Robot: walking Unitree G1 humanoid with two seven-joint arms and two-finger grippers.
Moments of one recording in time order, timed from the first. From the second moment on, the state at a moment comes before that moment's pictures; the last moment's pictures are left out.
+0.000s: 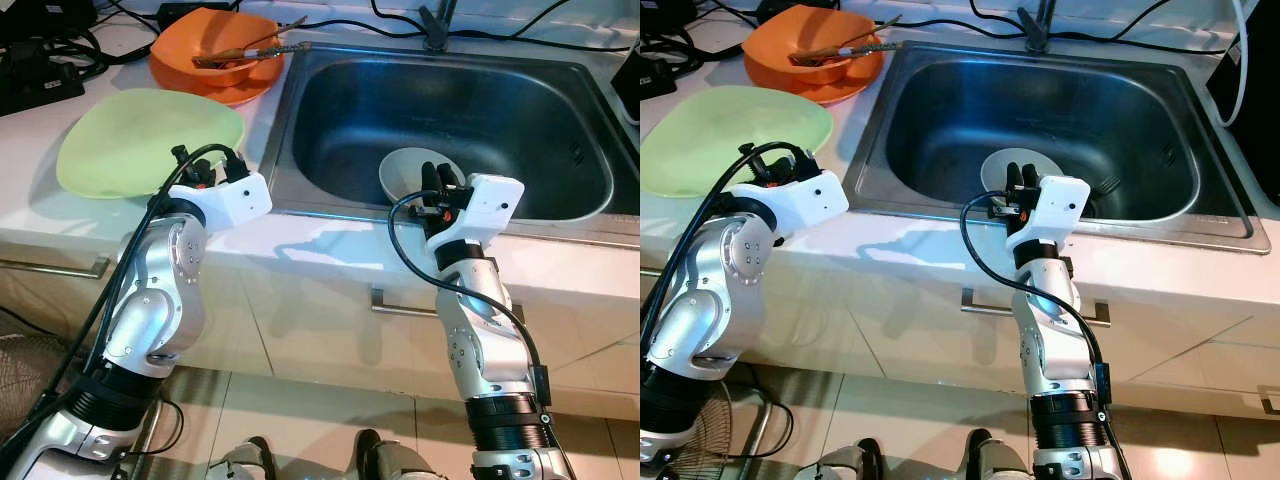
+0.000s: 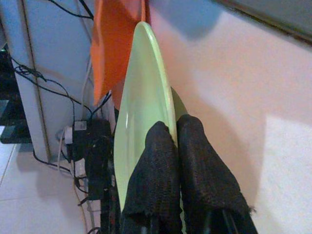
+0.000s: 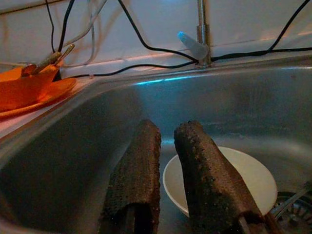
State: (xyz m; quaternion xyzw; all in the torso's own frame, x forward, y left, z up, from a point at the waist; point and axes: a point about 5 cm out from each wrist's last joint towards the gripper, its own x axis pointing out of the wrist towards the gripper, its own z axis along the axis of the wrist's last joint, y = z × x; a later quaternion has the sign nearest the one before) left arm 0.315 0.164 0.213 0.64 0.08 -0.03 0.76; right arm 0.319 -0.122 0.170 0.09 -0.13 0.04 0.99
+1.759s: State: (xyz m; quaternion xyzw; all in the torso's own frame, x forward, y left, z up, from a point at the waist) left arm 0.322 0.045 0.260 0.56 -0.33 -0.16 0.74; right arm 0.337 -0.144 0.185 0.11 -0.13 0.02 0.99
